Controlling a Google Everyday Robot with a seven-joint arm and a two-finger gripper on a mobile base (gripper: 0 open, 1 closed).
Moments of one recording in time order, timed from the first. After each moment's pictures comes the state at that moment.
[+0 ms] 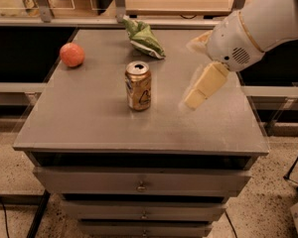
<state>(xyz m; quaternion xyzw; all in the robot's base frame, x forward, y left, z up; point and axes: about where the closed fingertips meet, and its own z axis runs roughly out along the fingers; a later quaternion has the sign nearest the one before) 0.504 -0.088 0.946 -0.60 0.72 0.18 0.31</state>
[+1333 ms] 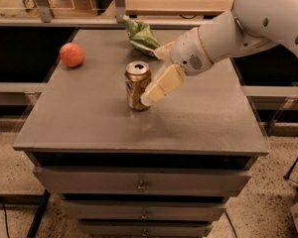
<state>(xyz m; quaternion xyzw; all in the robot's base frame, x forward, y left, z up) 0.556 -0.010 0.911 -0.57 0.68 0.29 0.35</state>
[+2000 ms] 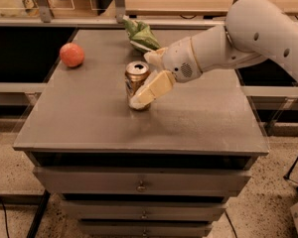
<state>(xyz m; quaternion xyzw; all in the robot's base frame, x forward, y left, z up) 0.557 0.013 0.901 -0.56 0.66 0.34 0.38</state>
